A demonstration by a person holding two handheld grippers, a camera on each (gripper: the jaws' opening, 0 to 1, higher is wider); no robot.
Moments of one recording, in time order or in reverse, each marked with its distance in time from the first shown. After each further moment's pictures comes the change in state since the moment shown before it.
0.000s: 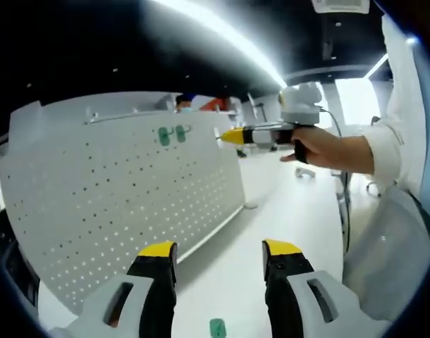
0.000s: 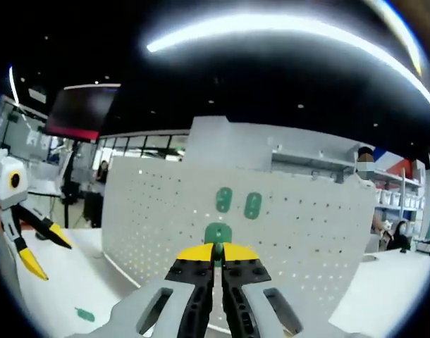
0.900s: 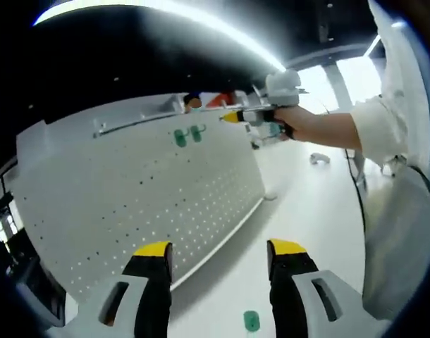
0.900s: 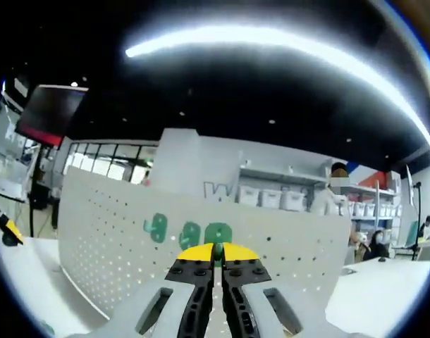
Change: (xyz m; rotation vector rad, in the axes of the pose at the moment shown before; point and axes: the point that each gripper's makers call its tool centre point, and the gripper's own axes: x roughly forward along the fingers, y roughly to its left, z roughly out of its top) left arm -0.008 0.035 0.003 0.114 0.033 0.106; right arm 0.045 -0.073 0.024 -0.027 -0.075 -0.179
